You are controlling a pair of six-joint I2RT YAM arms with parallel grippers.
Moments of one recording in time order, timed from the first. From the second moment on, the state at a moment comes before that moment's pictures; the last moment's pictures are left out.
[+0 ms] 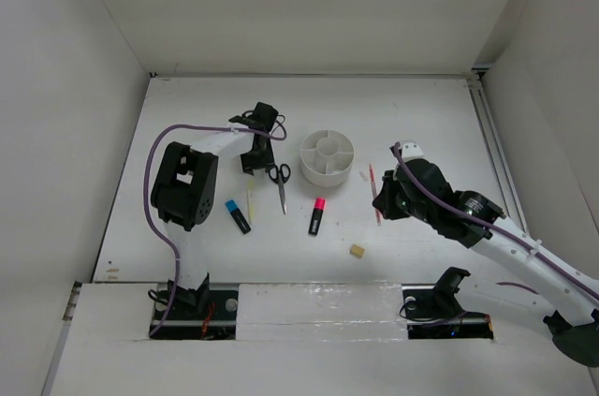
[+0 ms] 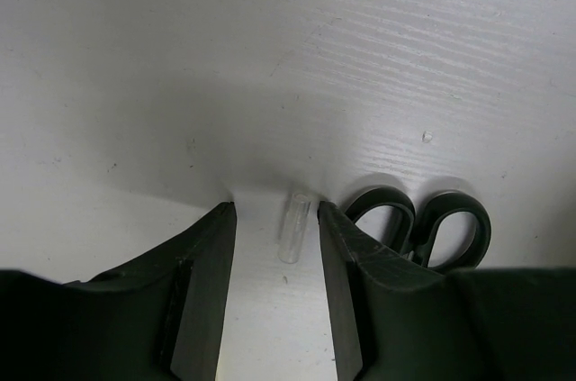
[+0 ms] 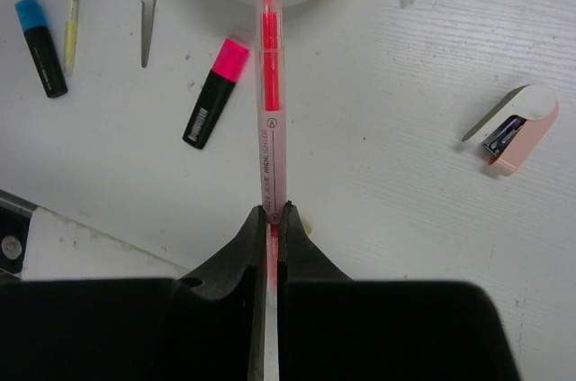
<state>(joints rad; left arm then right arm) -0.40 1.96 1.37 -0.67 -0.20 -0.57 0.79 0.89 0.92 -0.75 0.22 0.54</state>
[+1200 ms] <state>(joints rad) -0.43 1.90 1.48 -0.74 -0.12 -0.58 0.79 0.85 0.87 -0.57 0.08 0.55</state>
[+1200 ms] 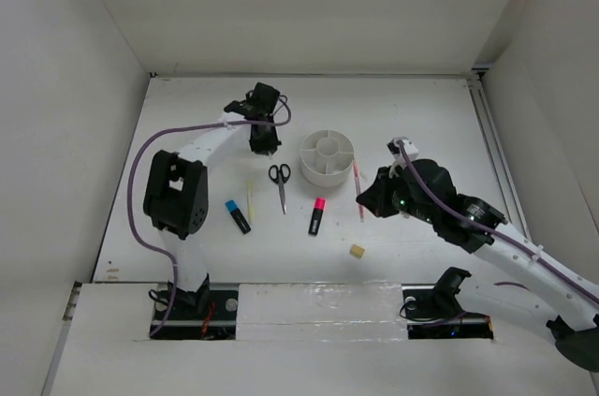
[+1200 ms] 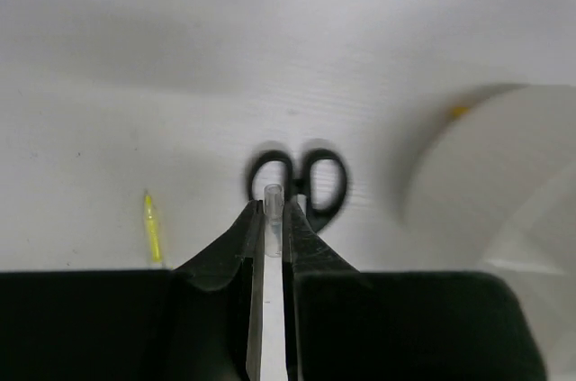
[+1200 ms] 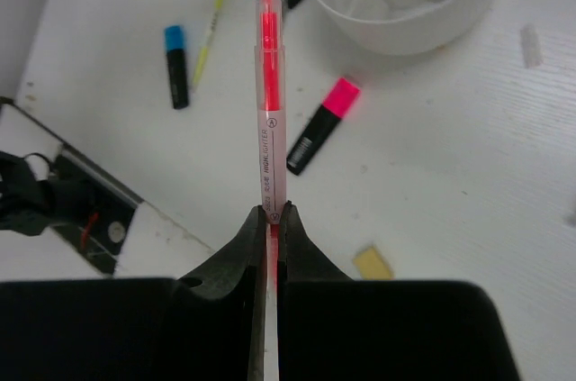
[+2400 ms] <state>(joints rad) -0.41 1.01 1.02 -0.03 0.41 -0.68 0.97 1.16 0.80 0.27 -0.19 0.71</state>
